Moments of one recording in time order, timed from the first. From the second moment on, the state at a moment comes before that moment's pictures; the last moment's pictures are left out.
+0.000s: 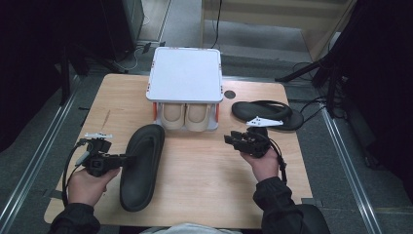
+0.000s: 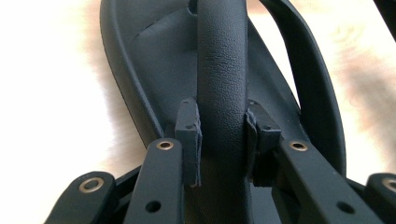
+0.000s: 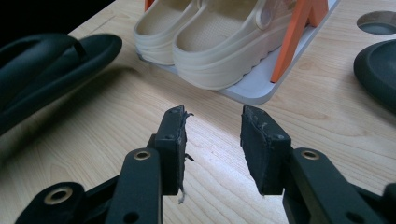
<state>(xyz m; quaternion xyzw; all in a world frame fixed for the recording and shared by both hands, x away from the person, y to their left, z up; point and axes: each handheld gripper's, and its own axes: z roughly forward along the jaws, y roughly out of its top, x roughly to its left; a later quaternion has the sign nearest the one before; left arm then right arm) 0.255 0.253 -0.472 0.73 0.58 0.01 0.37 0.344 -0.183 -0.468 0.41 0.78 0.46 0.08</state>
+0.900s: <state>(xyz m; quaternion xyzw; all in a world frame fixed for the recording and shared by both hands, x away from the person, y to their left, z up) 0.272 0.207 -0.496 0.75 0.55 -0.02 0.37 0.362 -0.201 -0.471 0.43 0.78 0.44 0.10</state>
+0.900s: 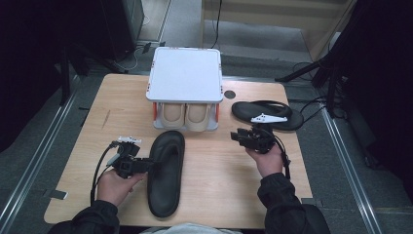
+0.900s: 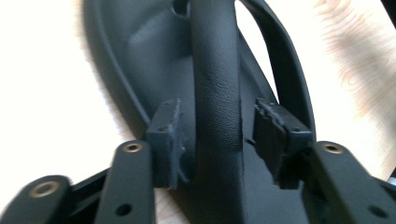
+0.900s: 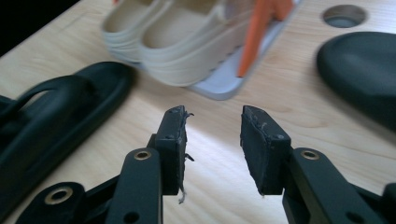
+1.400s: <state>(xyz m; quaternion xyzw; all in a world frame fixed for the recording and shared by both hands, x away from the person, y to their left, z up) 0.289 0.237 -0.488 0.75 0.55 0.01 0.38 0.427 -0.249 -0.486 0.52 0.75 0.40 0.11</state>
